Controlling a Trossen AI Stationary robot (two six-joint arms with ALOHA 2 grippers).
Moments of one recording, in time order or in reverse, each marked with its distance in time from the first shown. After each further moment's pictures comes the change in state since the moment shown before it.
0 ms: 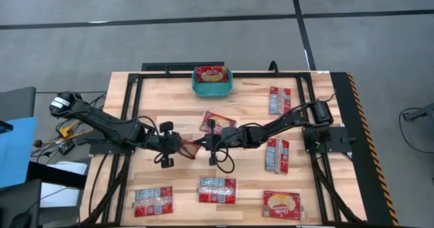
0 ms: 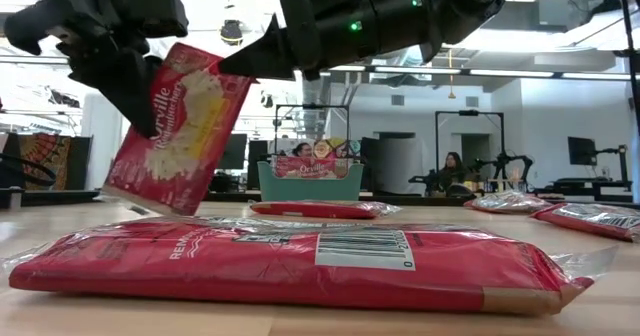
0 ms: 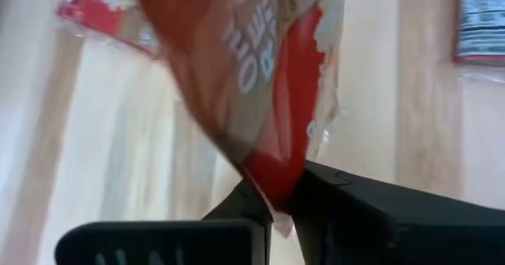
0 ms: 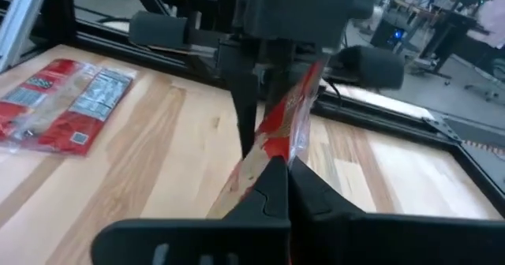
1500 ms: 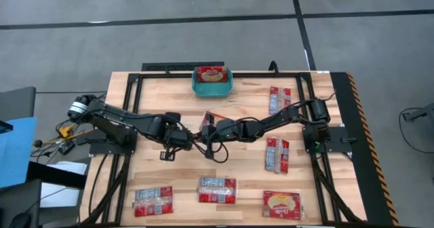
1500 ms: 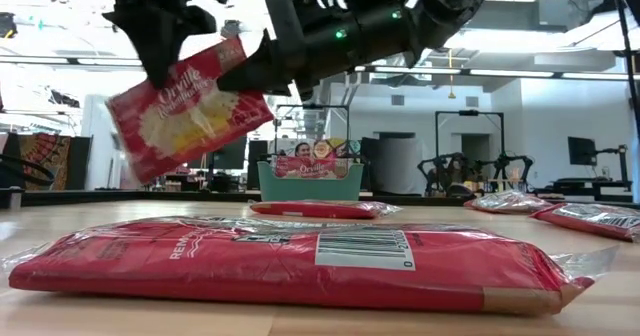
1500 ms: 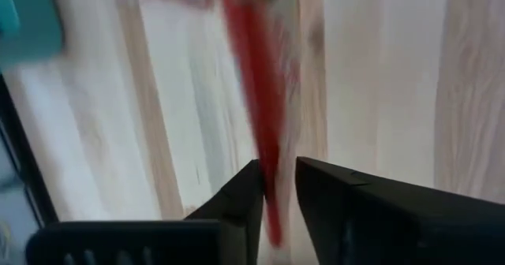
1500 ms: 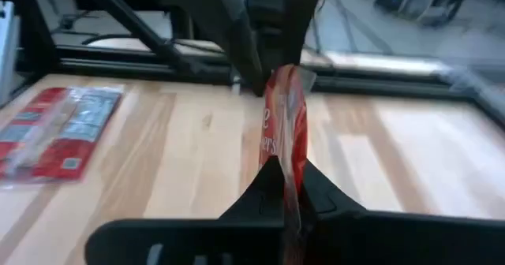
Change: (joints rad) left arm 0.076 0.314 0.583 -0.726 0.029 0.192; right arm -0.061 0.022 0.049 -0.048 -0.051 0.183
